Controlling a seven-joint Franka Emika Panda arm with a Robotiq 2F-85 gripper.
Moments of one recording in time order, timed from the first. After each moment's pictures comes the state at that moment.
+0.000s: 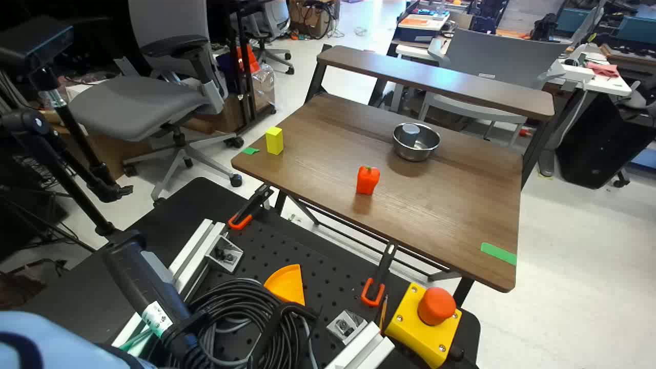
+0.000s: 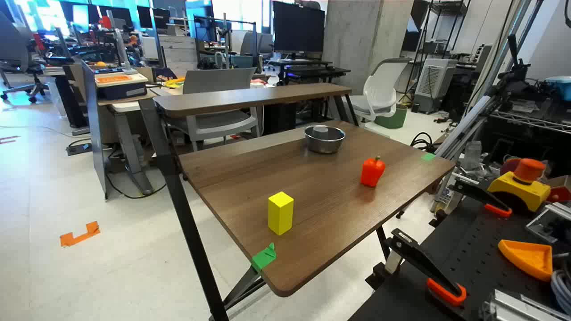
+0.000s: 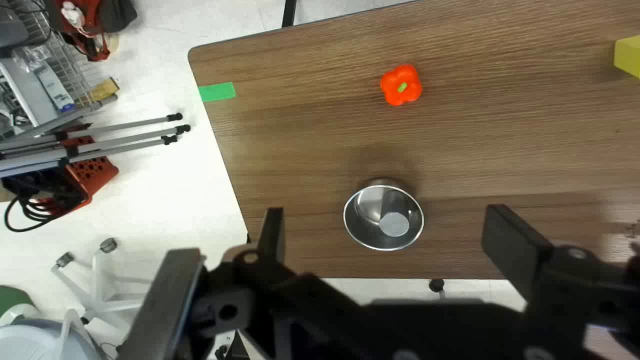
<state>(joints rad) -0.09 -0.36 0.17 -2.36 -0.25 2.11 0.33</state>
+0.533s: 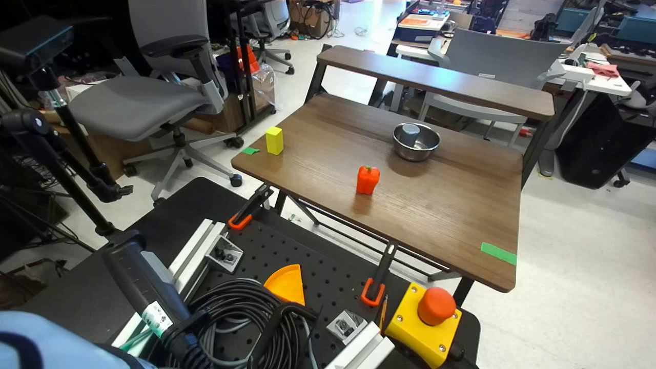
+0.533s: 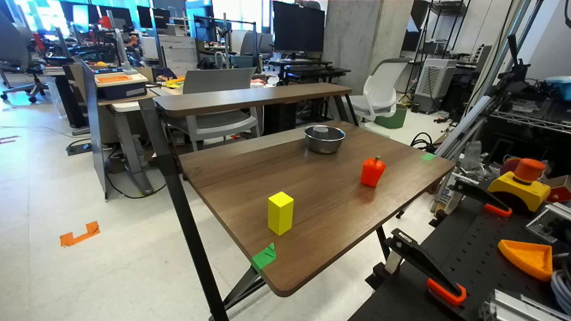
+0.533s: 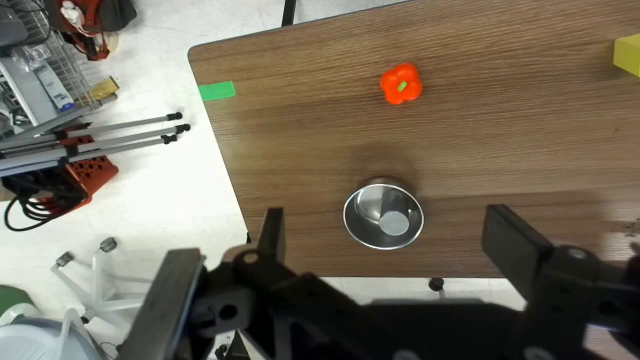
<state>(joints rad) -0.09 -0.36 0.17 -2.35 -0.25 2.11 0.33</state>
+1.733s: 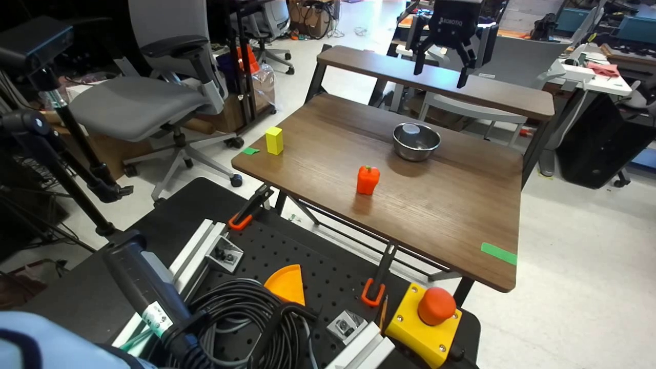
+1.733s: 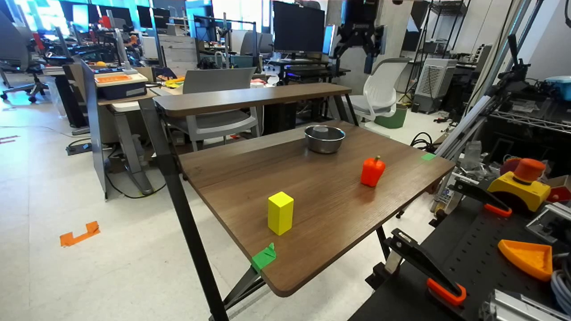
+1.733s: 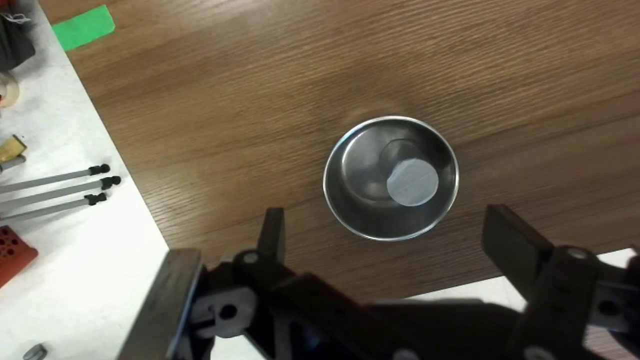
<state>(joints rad) -0.07 0.43 0.00 -1.78 -0.12 2.21 0.27</state>
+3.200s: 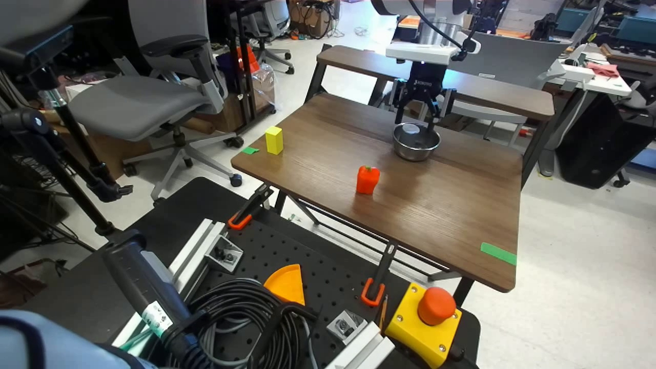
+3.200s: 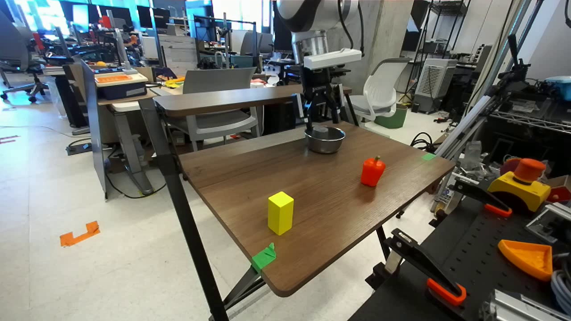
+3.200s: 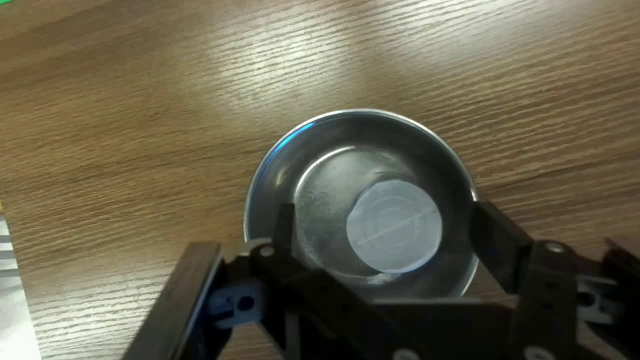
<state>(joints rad) 0.01 1.06 -0.04 -1.03 -0.09 1.79 0.24</state>
